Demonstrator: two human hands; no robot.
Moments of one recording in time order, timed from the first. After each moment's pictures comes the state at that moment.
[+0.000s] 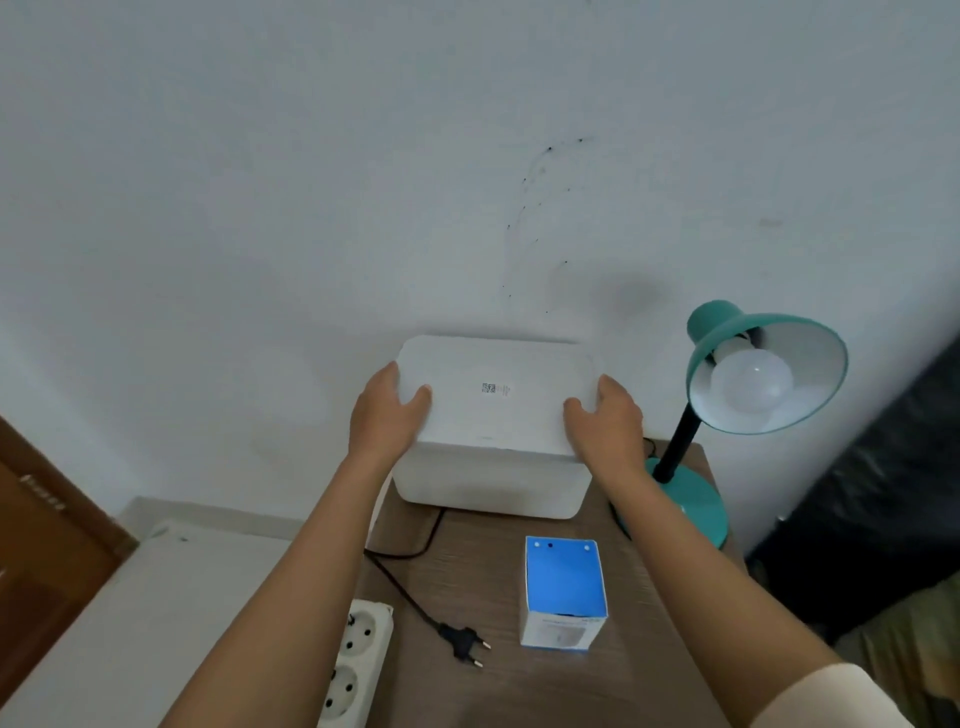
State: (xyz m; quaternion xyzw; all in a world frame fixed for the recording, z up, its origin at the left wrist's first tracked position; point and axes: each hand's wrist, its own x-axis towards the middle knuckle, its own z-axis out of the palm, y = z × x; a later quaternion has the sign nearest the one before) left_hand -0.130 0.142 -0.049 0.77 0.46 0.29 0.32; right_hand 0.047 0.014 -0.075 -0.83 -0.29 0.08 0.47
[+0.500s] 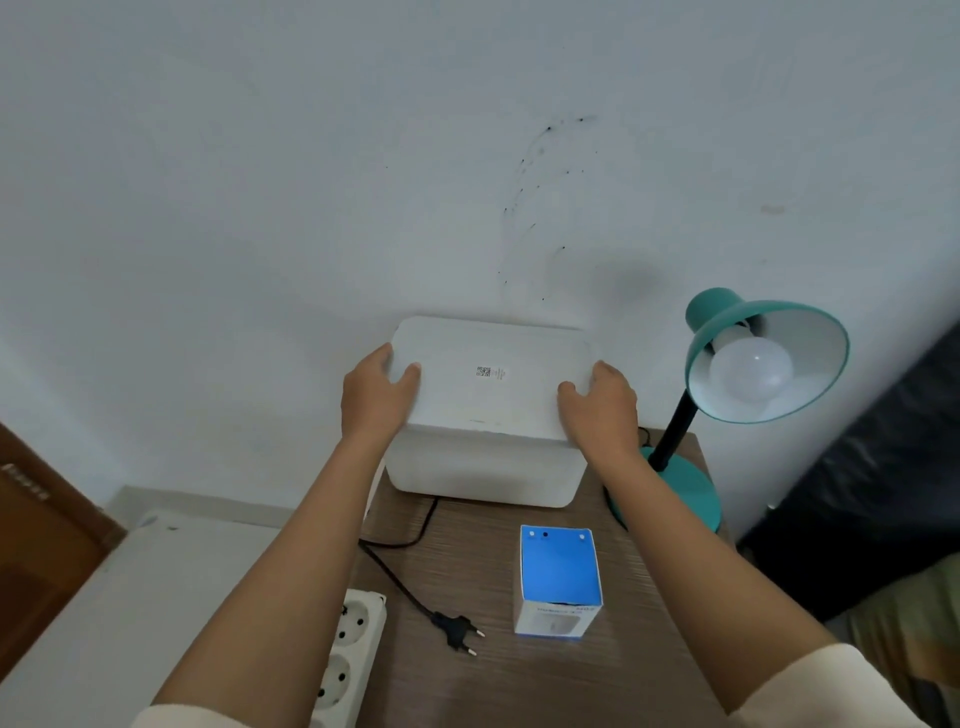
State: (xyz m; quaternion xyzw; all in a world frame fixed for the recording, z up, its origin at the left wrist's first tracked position) left_hand -0.125 0.156 -0.055 0.73 0.48 0.32 0.38; right_hand 0.047 0.020 -0.069 -0.85 -0.30 0.03 0.43
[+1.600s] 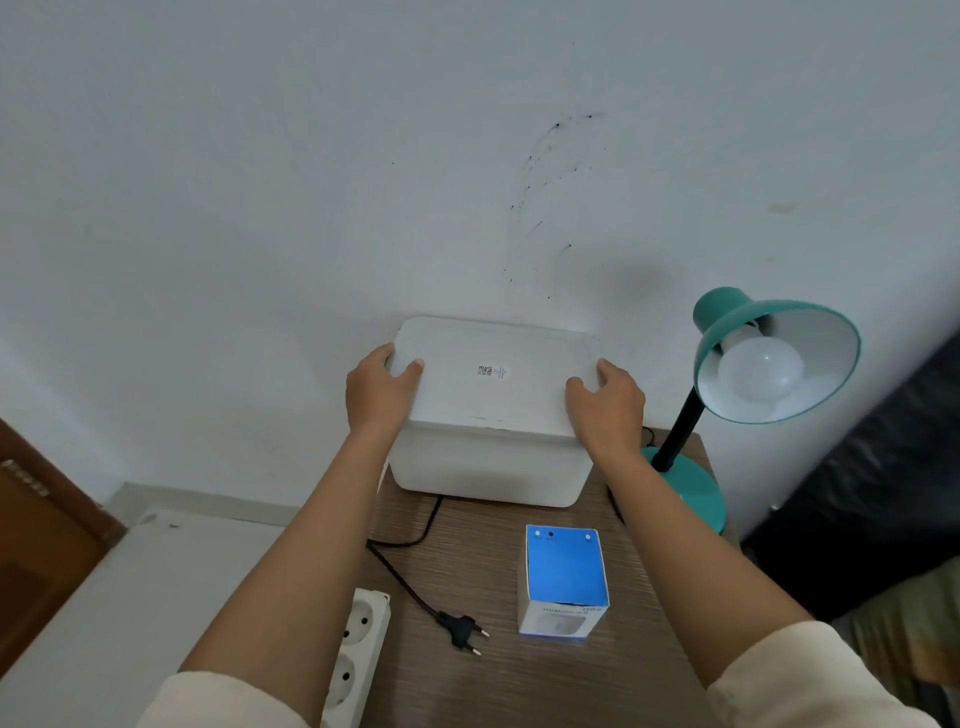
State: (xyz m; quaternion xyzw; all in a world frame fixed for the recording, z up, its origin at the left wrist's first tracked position) left_hand -0.117 0.172 -0.068 0.70 0.49 0.35 0.37; right_hand 0.031 0.014 -0.048 -0.84 -0.23 0.07 0.48
